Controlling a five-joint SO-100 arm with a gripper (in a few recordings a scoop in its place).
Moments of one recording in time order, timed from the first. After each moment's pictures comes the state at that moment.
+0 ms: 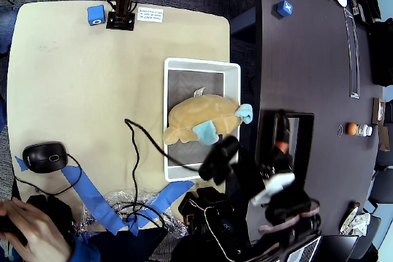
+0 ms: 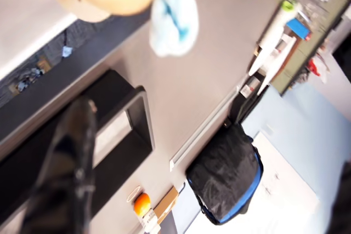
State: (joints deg) arm 7.9 130.4 91.1 99.0 -6.2
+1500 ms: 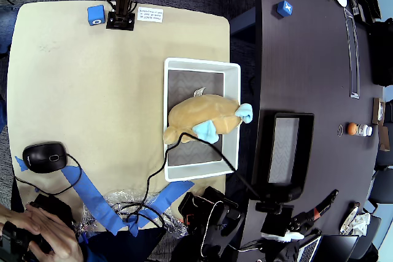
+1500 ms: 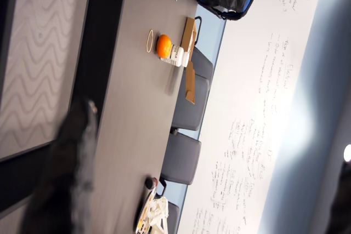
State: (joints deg) arm 41.7 159.6 101.9 99.0 -6.0
